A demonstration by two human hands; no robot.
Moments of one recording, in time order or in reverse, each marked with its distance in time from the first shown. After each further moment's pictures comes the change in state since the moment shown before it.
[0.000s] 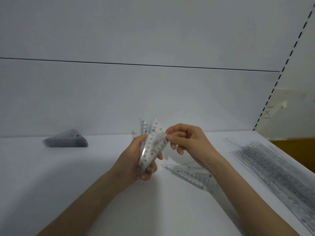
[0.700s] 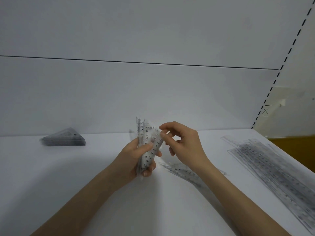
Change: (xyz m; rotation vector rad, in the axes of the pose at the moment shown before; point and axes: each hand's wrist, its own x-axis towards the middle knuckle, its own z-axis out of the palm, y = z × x) left_hand 0.000 -0.003 0.002 0.083 0.052 0.129; right_hand -0.003 0.013 0.019 -0.415 0.184 -0.289
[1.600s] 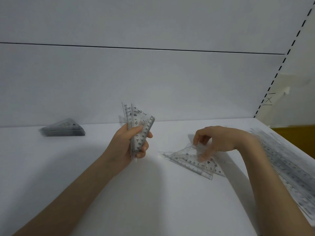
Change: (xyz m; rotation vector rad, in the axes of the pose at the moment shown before) left_hand 0.010 -0.002 -0.016 -0.128 0.064 0.063; right_hand 0.010 0.018 -0.094 -0.748 -0.732 0.515
